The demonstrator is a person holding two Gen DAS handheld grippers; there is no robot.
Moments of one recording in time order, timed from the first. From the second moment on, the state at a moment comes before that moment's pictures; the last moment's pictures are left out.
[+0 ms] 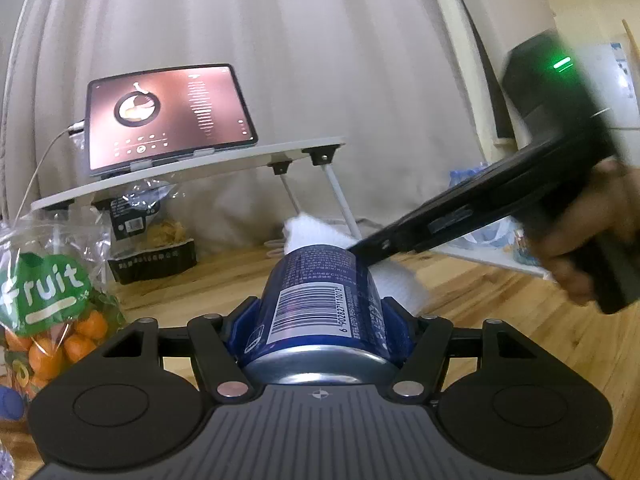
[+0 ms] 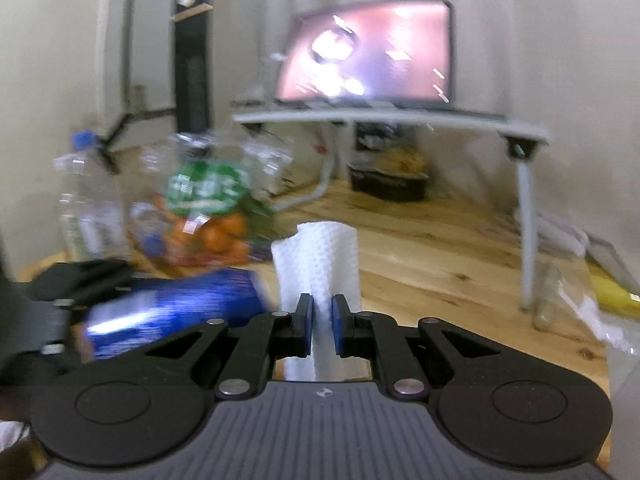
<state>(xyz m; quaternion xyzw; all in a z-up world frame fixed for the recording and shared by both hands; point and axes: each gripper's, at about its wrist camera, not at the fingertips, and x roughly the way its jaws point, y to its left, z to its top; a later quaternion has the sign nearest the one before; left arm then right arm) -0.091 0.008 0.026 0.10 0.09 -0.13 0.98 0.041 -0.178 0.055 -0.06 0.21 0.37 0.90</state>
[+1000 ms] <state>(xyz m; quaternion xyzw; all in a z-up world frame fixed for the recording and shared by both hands) -0.105 -0.012 0.024 0.18 0.05 -0.09 0.98 0.034 -0.226 0.009 0.37 0.35 0.39 0.77</state>
